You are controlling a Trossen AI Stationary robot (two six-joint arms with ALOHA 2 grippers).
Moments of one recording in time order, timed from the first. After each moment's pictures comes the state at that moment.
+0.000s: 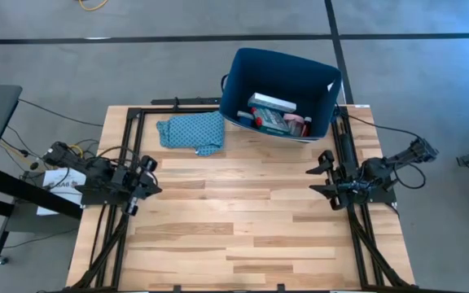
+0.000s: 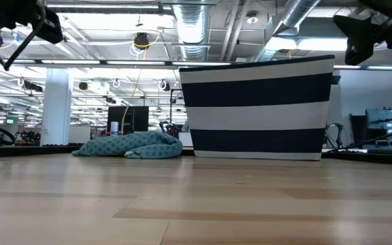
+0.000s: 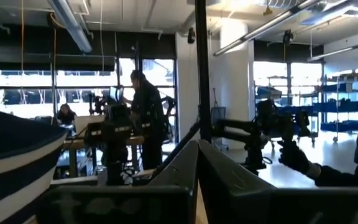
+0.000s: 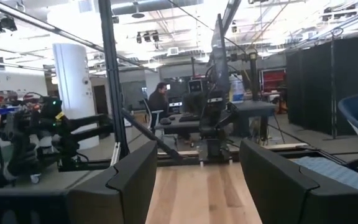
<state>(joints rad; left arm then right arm) -0.42 0.02 0.01 0.37 -0.12 0.08 0.43 0.09 0.01 0.34 0.31 -0.02</state>
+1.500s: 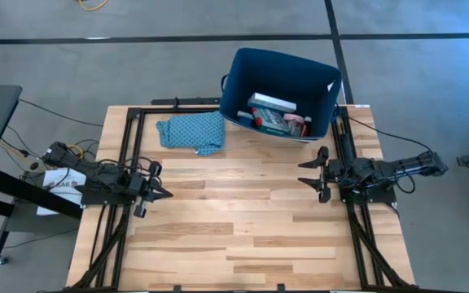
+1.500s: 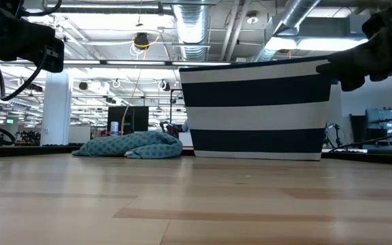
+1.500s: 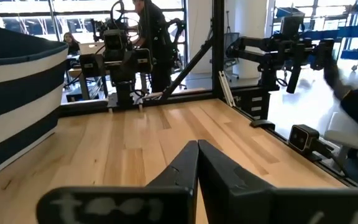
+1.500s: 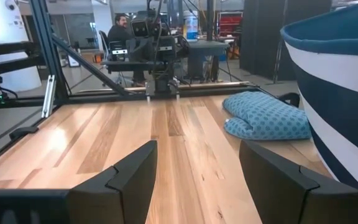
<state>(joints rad) -0.41 0.03 0.02 0.04 -0.17 0.05 0.19 0.09 0.02 0.03 0.26 0.00</state>
